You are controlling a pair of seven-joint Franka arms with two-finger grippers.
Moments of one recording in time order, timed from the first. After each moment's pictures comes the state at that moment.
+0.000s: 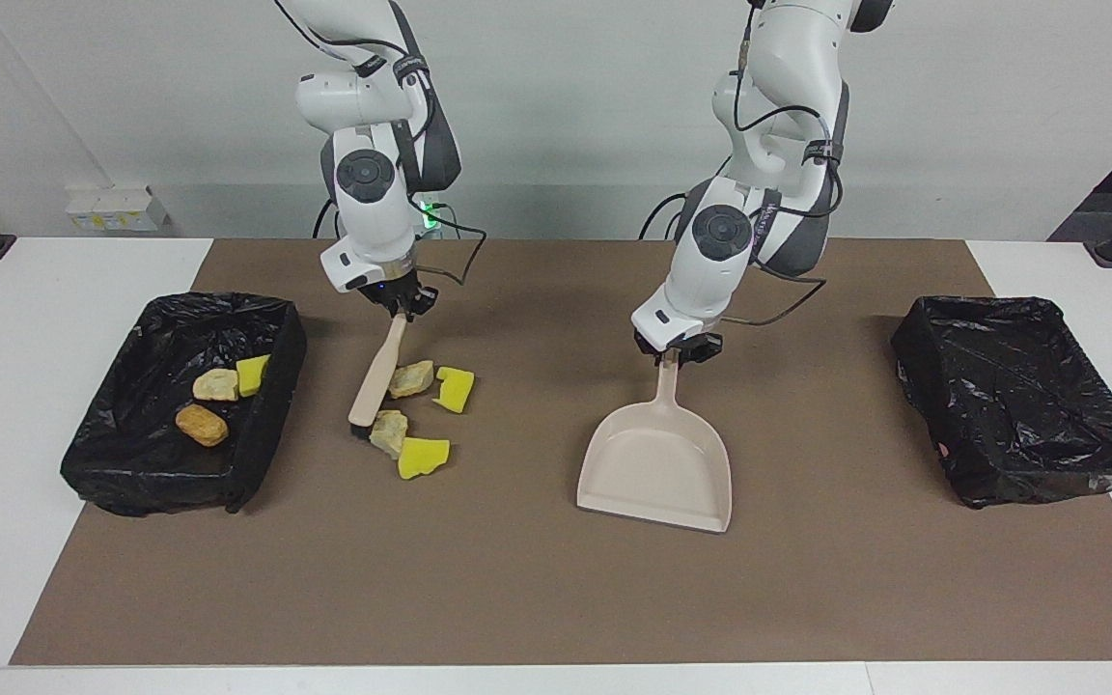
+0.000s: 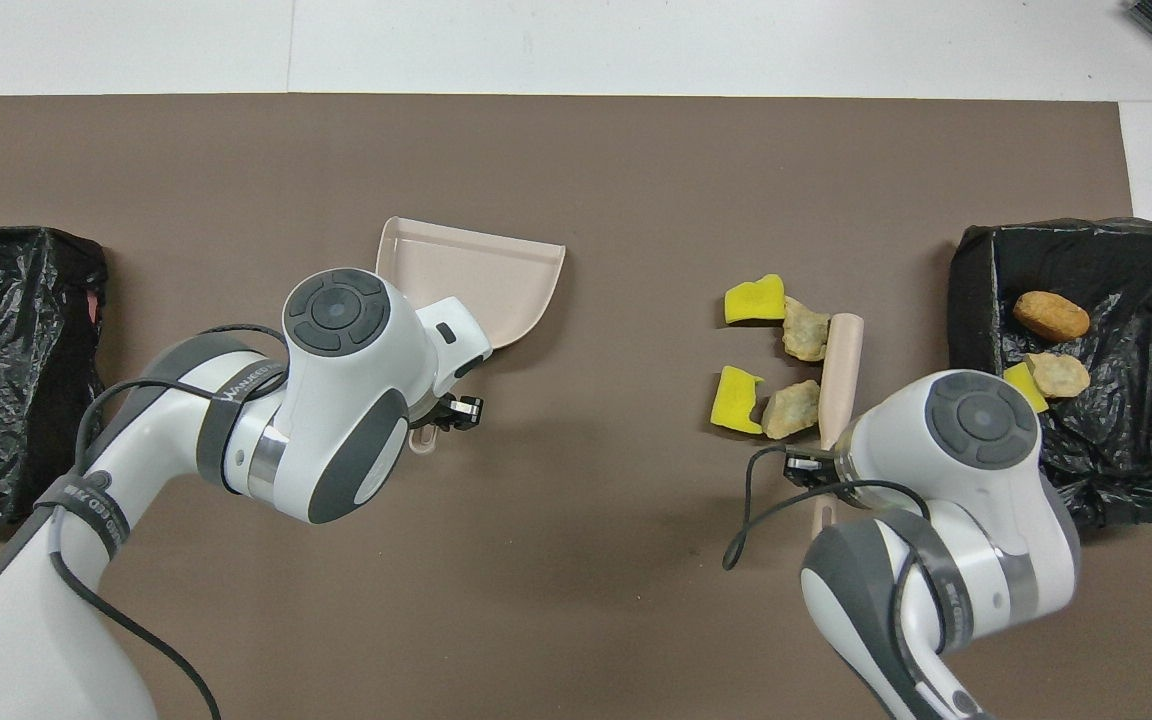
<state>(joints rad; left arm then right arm) -0.40 0.21 -0.10 -1.96 -0.04 2.06 -0.24 0.06 -0.06 0.20 -2.30 -0.01 2.08 0.50</state>
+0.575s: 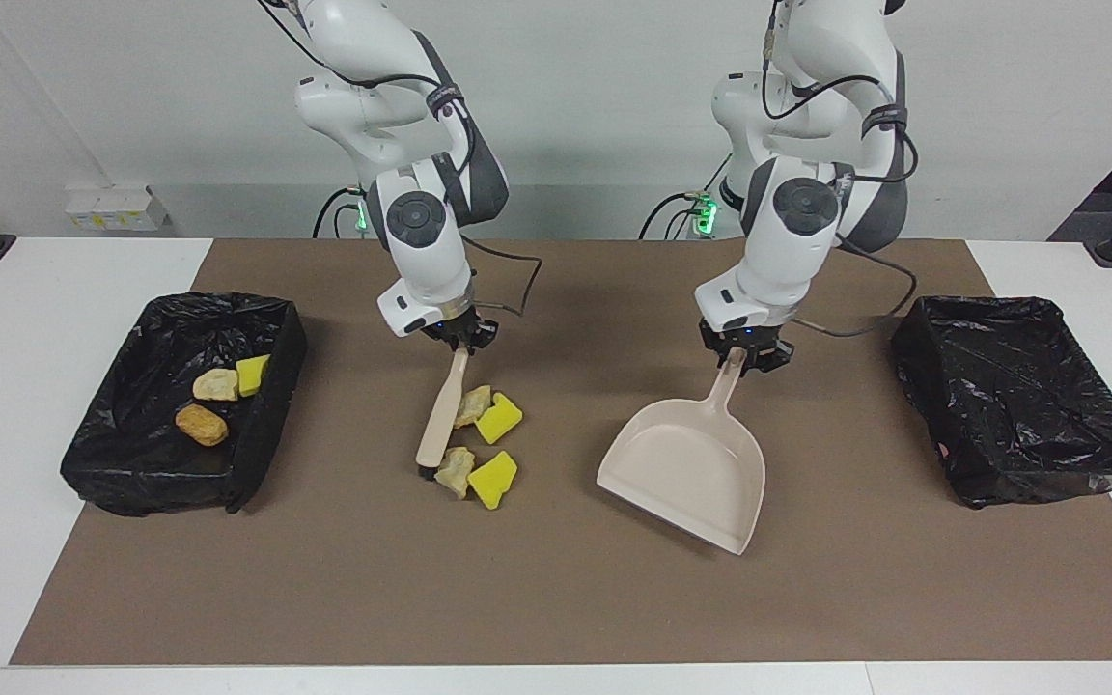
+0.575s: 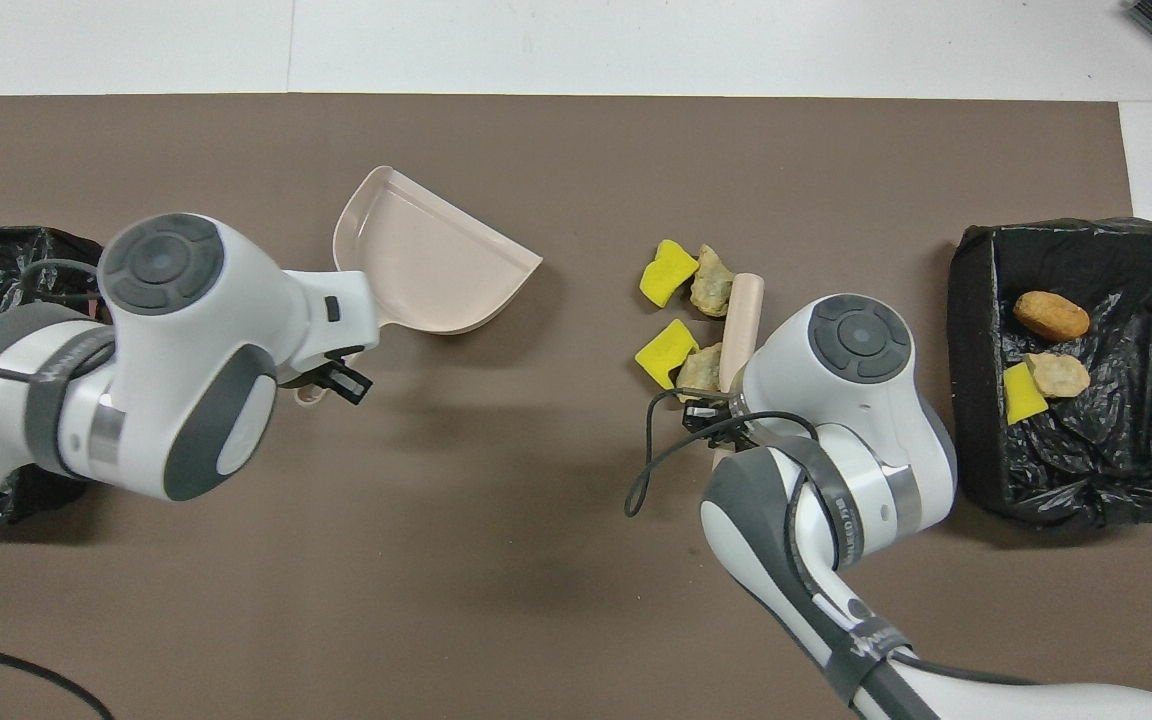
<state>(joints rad) -0.23 0.11 -0.09 -1.94 0.03 1.99 0.37 0.21 0.15 0.20 -2.07 0.08 2.09 0.57</state>
